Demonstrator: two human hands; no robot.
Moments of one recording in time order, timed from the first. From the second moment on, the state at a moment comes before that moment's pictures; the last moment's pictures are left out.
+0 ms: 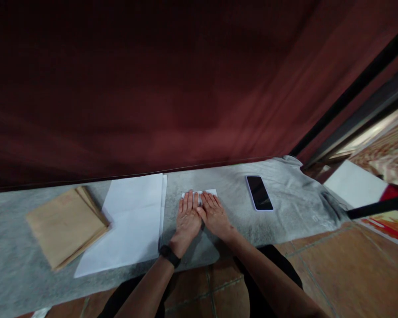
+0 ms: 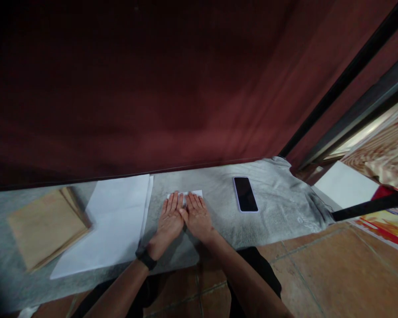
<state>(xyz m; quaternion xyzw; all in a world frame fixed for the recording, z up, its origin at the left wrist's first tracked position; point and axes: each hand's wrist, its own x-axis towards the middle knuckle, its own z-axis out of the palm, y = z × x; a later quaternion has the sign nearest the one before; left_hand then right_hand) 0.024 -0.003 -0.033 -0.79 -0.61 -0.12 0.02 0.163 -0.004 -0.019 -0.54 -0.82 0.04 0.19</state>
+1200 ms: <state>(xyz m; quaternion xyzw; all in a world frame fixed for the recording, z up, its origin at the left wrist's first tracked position) 0.035 -0.034 -0.021 -0.83 -0.54 -0.16 0.03 0.207 0.001 -0.026 -0.60 -0.78 0.00 0.16</state>
